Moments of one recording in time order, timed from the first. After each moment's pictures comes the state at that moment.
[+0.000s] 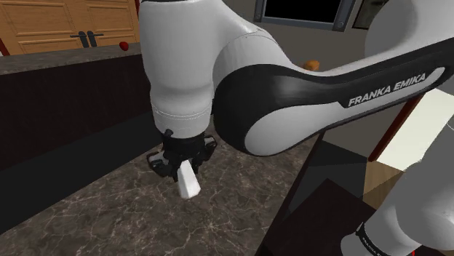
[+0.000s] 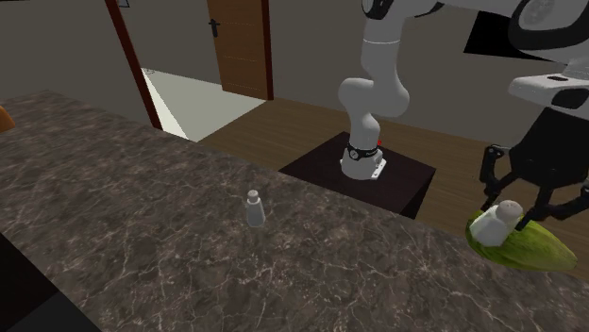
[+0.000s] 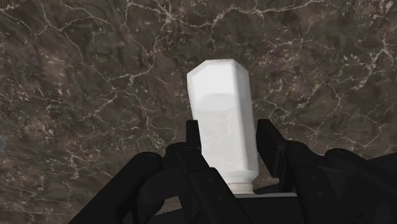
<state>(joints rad) 0.12 0.07 0.85 -1.77 -0.27 1.88 1.18</state>
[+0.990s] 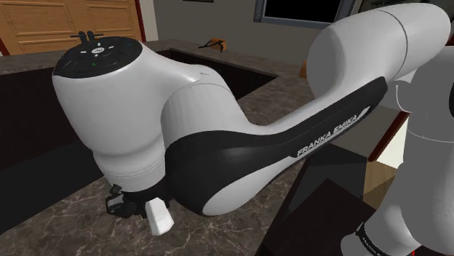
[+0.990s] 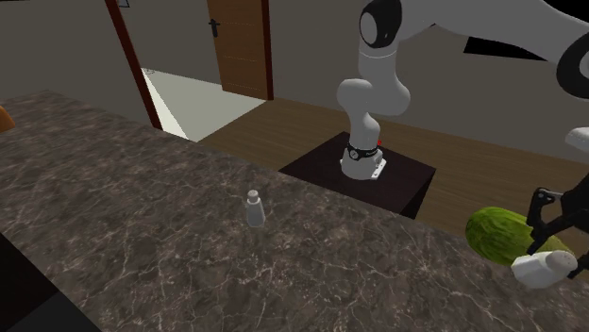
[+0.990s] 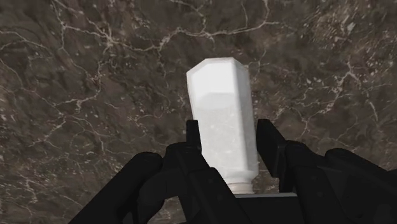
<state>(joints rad) 0.31 0.37 0.85 -1.59 -0.51 1.85 1.41</state>
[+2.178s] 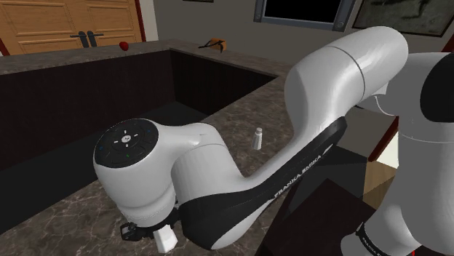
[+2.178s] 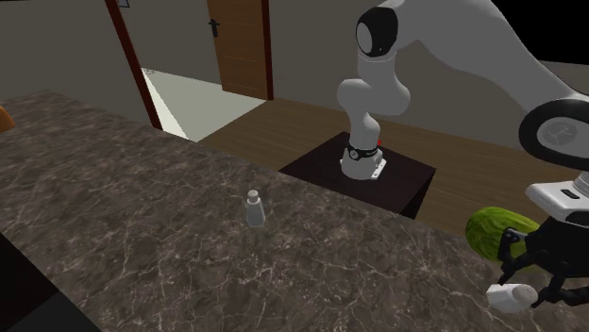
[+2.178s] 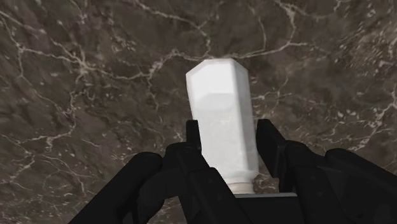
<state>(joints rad) 0.33 0.45 0.81 -1.74 -0.60 2.03 1.50</state>
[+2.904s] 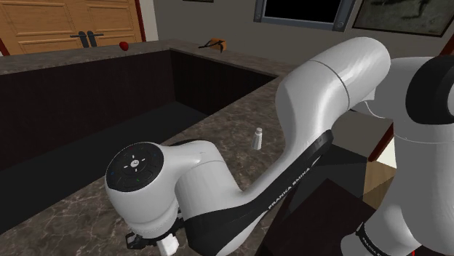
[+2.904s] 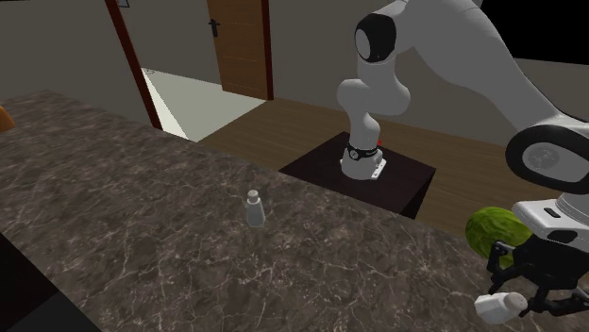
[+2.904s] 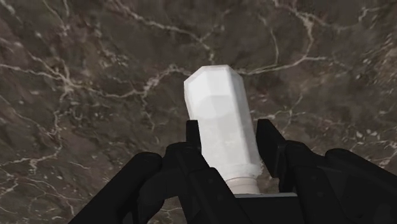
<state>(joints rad) 0.34 0.49 0.78 -1.78 -0.65 2.10 1.54</state>
